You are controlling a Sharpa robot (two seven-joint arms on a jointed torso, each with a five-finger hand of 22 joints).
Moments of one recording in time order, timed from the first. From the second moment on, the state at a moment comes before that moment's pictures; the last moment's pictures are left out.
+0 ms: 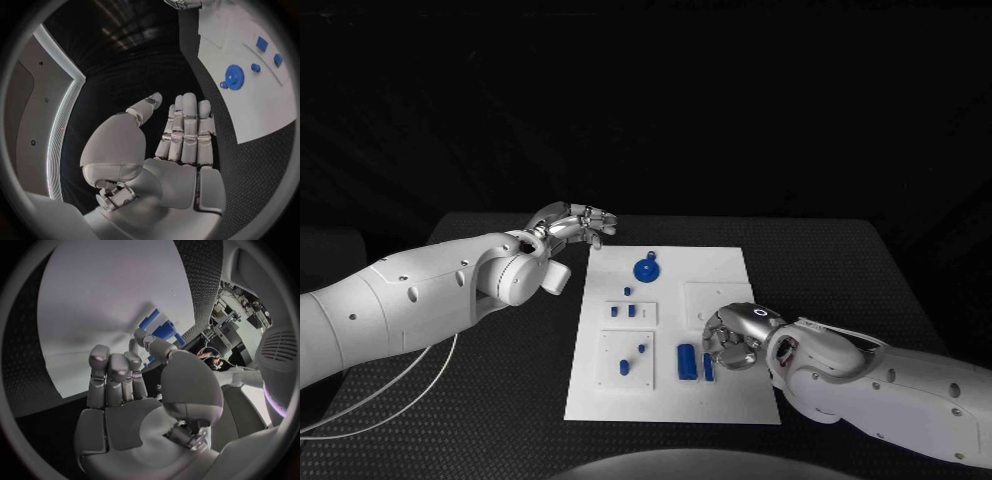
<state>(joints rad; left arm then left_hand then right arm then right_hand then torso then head) 1.16 -0.74 -0.09 1.26 -0.21 -0.21 0.21 1.07 -0.11 0.53 -0.15 0.13 0.86 0.16 0.25 0.54 1.17 0.09 0.22 0.22 1.05 -0.02 1.01 0.43 0.02 0.84 -0.10 0.69 1.31 0.95 -0.83 -0.17 1.59 -1.58 -0.37 -0.26 1.08 -0.21 0.81 -0.29 0.05 1.08 0.06 0.33 0.53 1.24 -0.03 1.10 1.13 1.32 -0.13 1.23 1.02 0.25 1.19 -0.03 1.07 1.25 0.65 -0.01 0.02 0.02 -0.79</state>
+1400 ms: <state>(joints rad) 1.18 -0.63 -0.09 0.96 -0.11 -0.19 0.32 1.05 -0.12 0.54 -0.18 0.06 0.79 0.14 0.23 0.52 1.04 0.12 0.11 0.17 0.78 0.12 0.60 0.30 0.05 0.64 0.02 0.48 1.25 1.09 -0.54 0.03 0.86 -0.43 -0.26 0.21 0.94 -0.10 0.59 -0.29 0.20 0.84 0.18 0.26 0.49 0.89 0.14 0.41 0.45 0.91 0.11 0.49 0.59 0.19 0.63 0.17 0.51 0.97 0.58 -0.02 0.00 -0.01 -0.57</state>
